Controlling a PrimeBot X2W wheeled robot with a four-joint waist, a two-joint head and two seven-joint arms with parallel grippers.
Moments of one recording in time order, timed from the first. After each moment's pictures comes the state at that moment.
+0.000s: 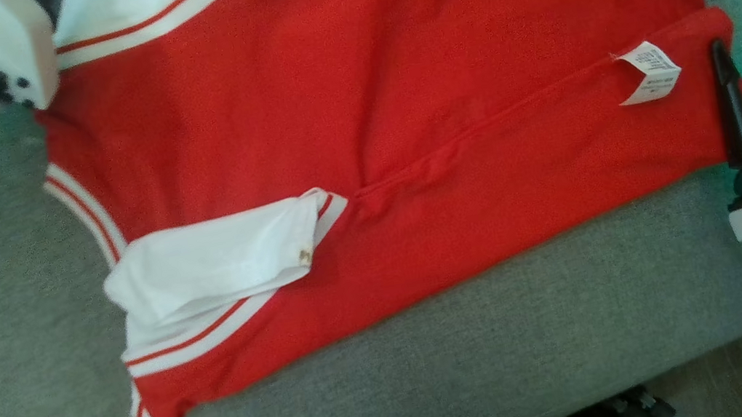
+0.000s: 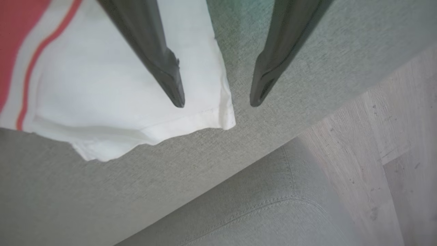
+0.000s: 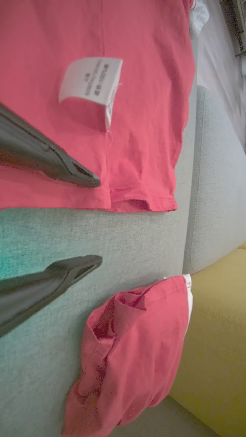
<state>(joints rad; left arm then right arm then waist) -1.10 0.56 -0.65 0.38 -0.57 -0.13 0.47 -0.22 -0.35 0.05 0.12 0.27 0.13 -0.25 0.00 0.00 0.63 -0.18</state>
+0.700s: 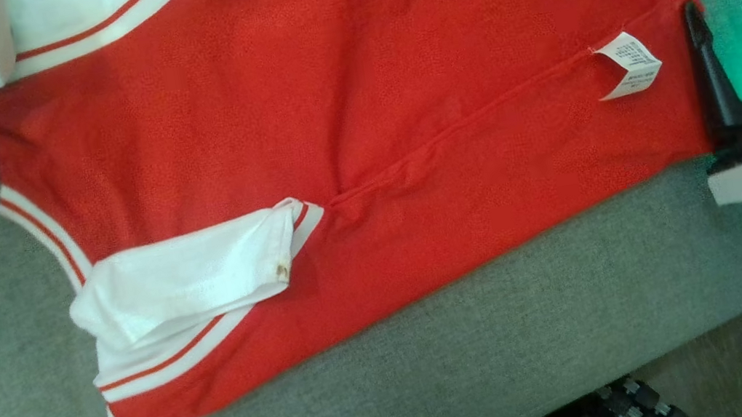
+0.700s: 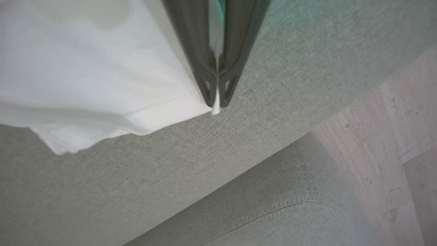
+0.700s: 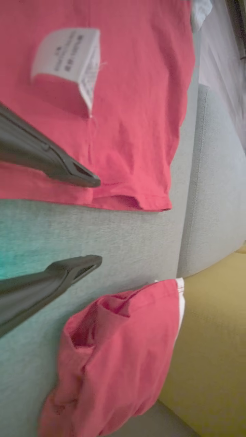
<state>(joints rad) -1.21 0.62 -0.79 0.47 -0.68 -0.13 0.42 -0.32 -0.35 0.11 0.16 0.27 0.13 -0.25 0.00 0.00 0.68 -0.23</state>
